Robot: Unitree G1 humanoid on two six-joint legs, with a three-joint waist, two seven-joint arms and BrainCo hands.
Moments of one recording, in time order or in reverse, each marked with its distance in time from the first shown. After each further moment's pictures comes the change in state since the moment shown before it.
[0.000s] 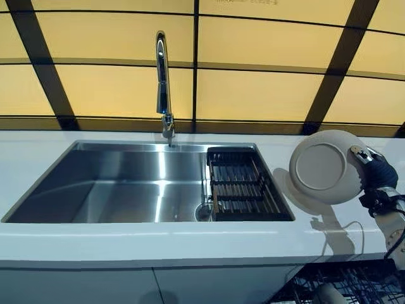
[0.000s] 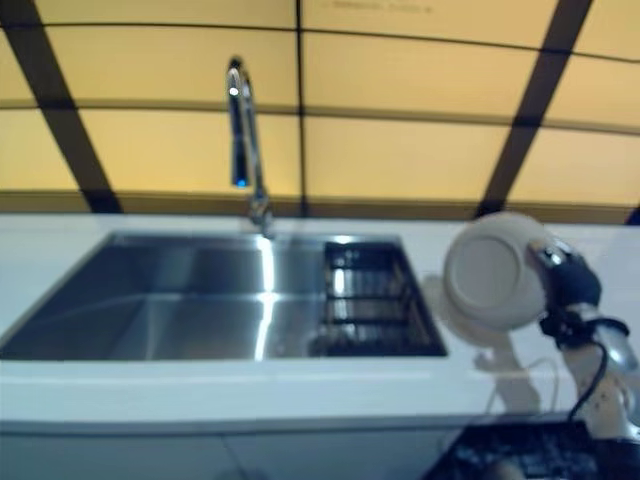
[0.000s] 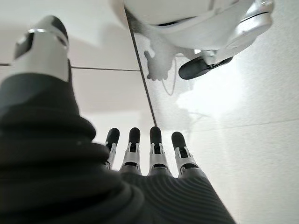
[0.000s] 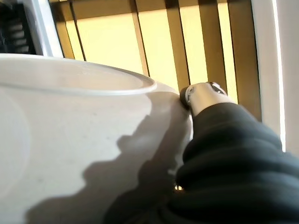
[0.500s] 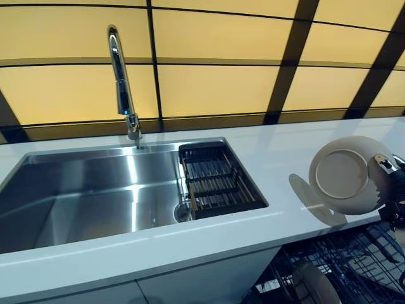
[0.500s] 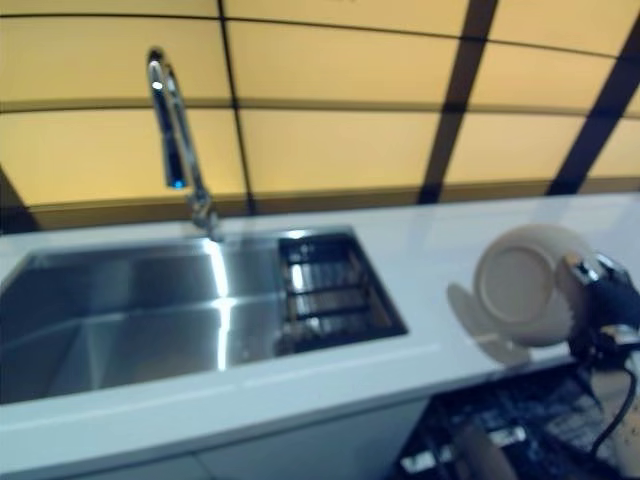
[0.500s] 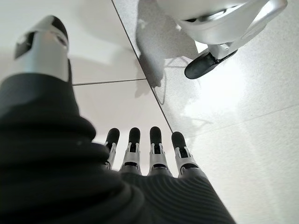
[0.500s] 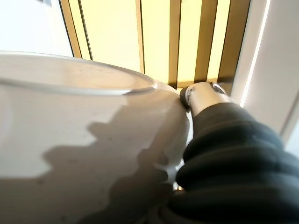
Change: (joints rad) left arm -0.030 0.003 0.008 0.042 0.000 0.001 -0.017; right arm 0.153 -0.004 -0.118 -0.133 -0.028 -0.020 -0.076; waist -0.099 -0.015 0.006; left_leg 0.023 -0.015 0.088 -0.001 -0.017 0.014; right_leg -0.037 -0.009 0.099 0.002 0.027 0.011
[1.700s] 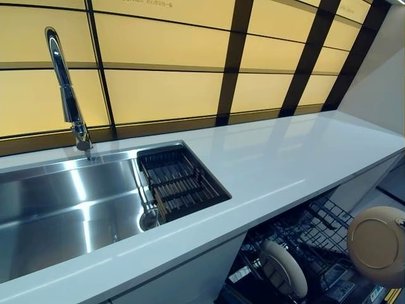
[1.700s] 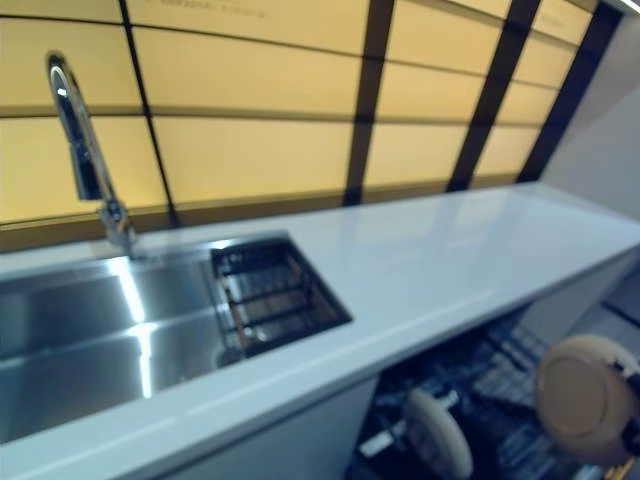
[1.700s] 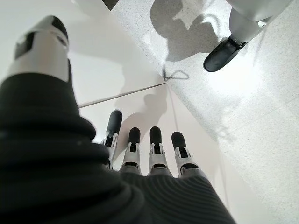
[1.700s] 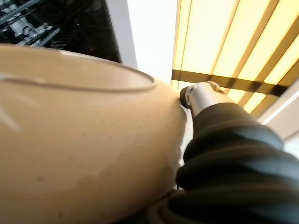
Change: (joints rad) left arm -0.037 0.048 0.011 0.036 0.000 0.039 -0.008; right arm 0.303 -0.014 -0.116 0.169 -0.302 0.184 0.132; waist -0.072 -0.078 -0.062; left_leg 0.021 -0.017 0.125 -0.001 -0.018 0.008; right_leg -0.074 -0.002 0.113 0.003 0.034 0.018
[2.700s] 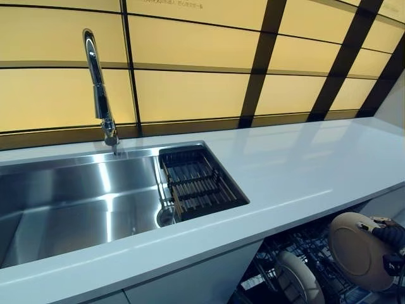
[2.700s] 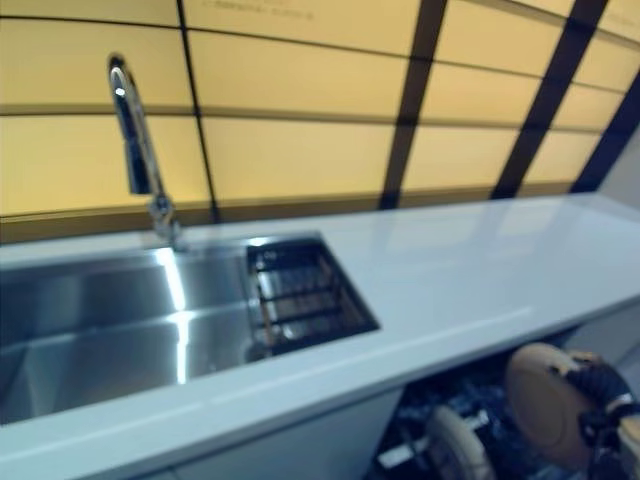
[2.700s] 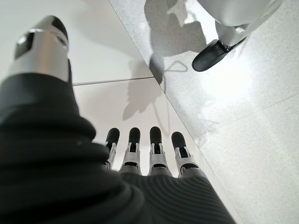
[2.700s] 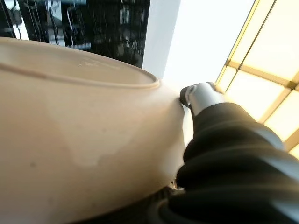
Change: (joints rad) left arm 0.026 -0.006 0.000 -0.036 0.025 0.000 0.005; right arm -0.133 -0.035 0.232 -0.031 -0.304 0.081 0.071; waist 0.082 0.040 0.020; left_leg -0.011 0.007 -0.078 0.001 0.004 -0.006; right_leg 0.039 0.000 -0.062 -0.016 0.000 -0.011
